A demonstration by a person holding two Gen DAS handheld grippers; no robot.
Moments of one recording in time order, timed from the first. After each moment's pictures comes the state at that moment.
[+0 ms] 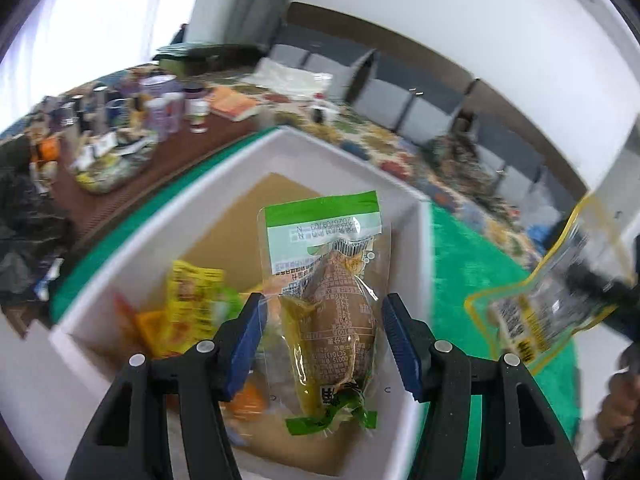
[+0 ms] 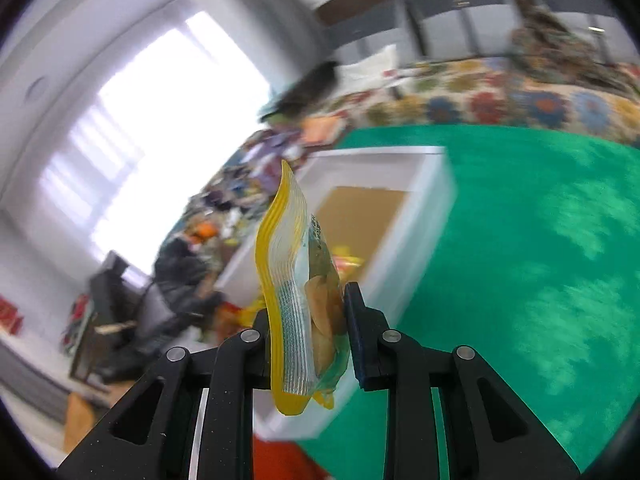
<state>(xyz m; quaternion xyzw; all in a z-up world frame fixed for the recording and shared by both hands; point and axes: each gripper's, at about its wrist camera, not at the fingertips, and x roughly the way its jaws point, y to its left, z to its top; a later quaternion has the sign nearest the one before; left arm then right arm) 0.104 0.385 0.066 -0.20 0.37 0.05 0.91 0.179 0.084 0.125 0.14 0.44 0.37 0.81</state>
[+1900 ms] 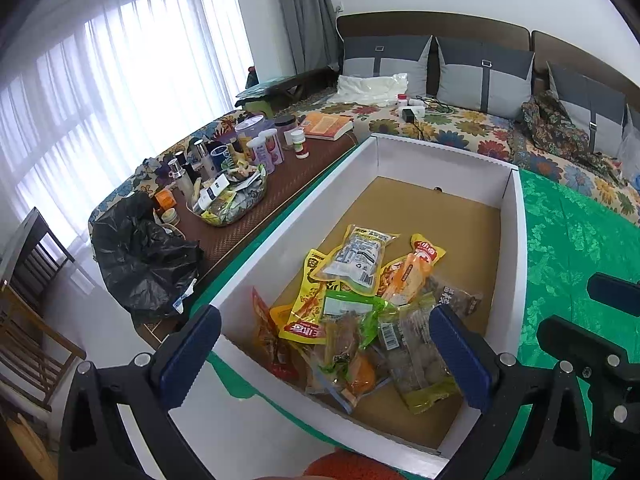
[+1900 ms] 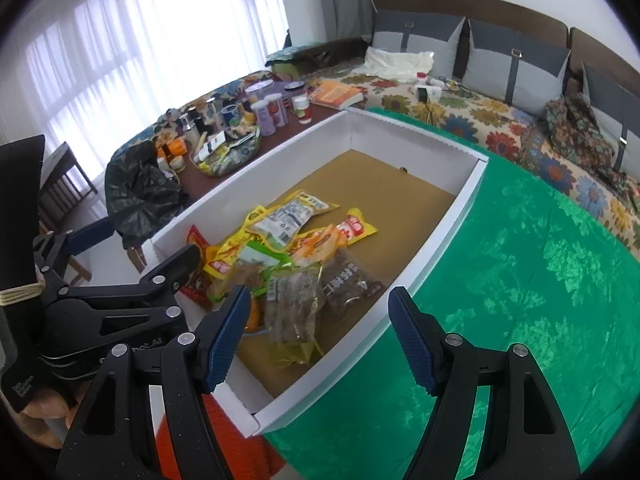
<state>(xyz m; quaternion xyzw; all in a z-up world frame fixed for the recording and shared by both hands) 0.063 0.337 0.087 -0.02 0.39 0.24 0.89 0.123 0.191 0.091 -0.08 0.42 0.34 0.84</state>
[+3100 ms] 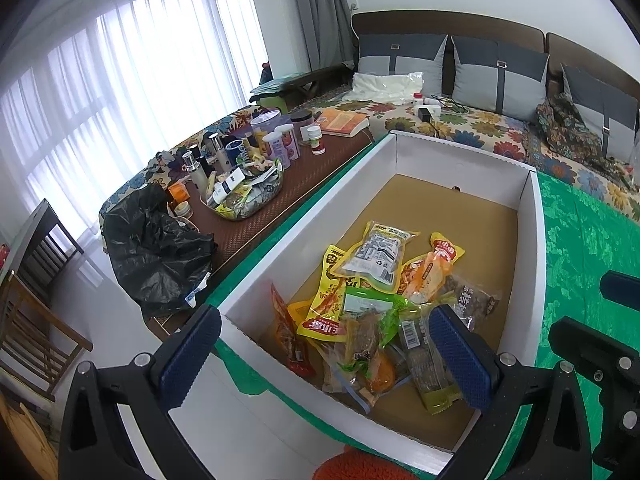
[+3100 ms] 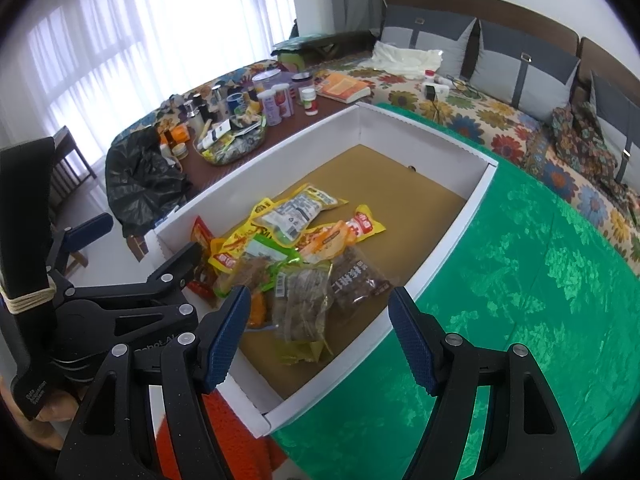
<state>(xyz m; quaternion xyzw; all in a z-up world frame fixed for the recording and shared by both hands) 0.055 0.350 0.082 -0.02 0.39 0.26 0.88 0.117 0.207 0.091 -0.10 0.43 0.34 0.83</state>
